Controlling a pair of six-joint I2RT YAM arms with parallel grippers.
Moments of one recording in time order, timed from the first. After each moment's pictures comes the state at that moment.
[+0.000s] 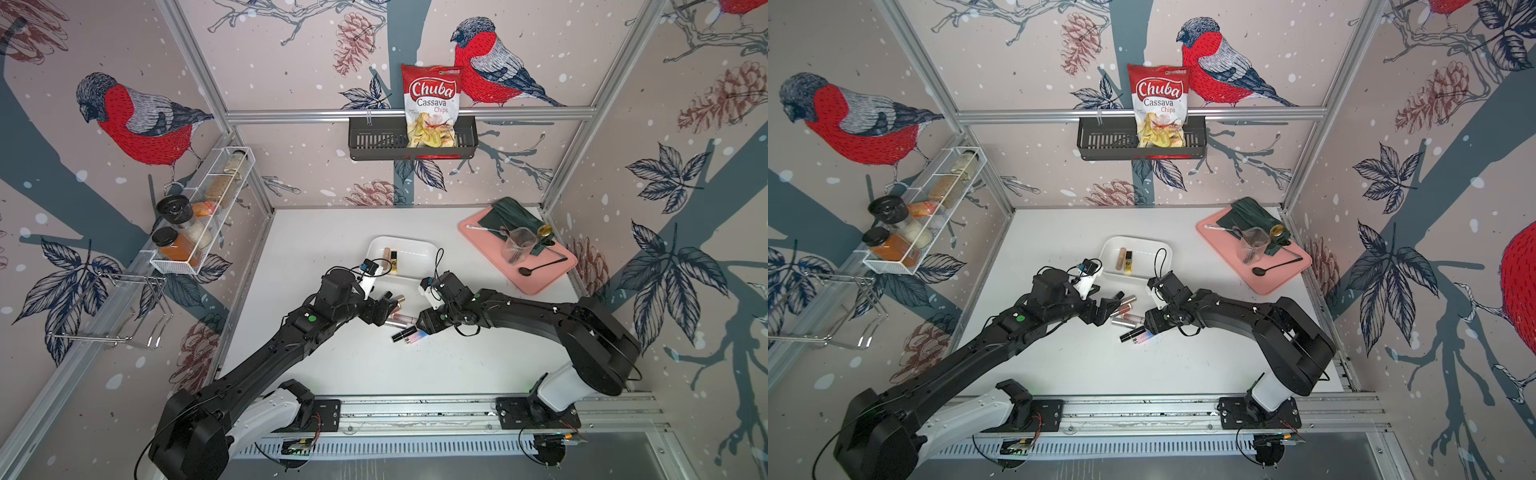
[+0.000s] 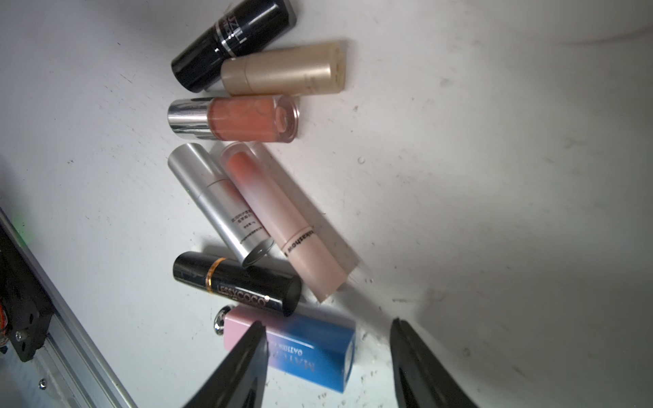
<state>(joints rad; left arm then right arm) -0.57 1.04 0.64 -0.21 0.30 -0.11 0.82 1.58 0.81 -0.28 -0.26 0.31</state>
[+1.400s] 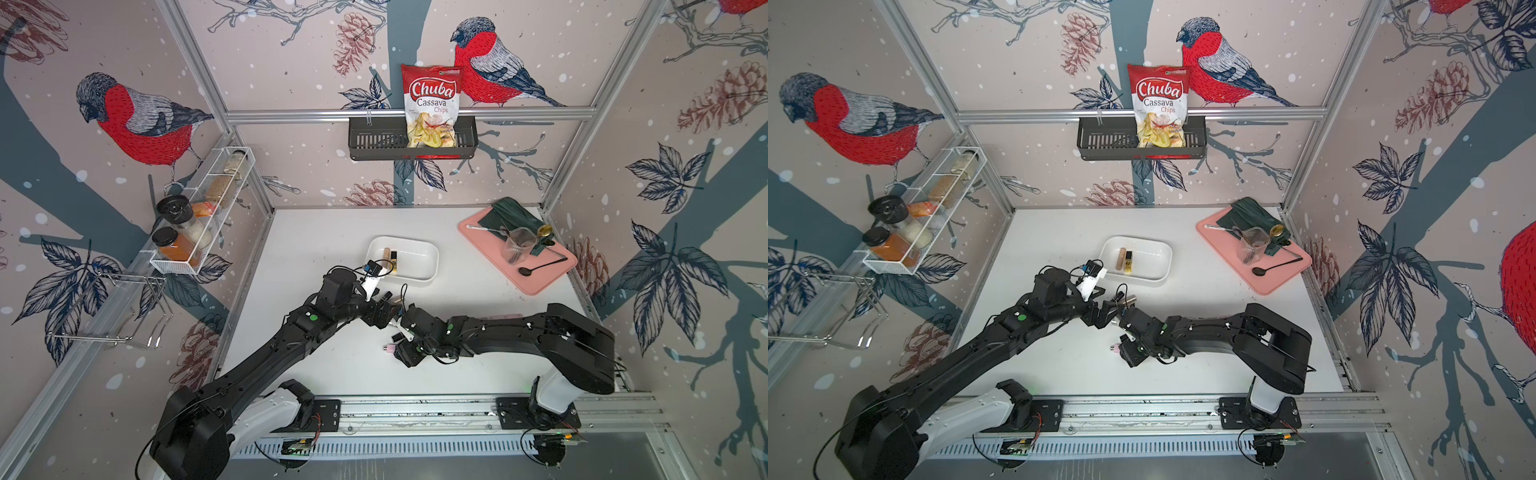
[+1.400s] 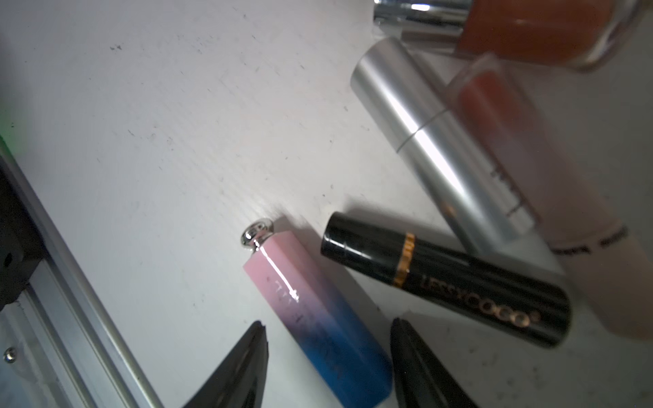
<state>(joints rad) -0.57 1.02 0.65 -0.21 0.36 -0.11 1.19 1.69 0.84 -0.19 -0.06 0.40</state>
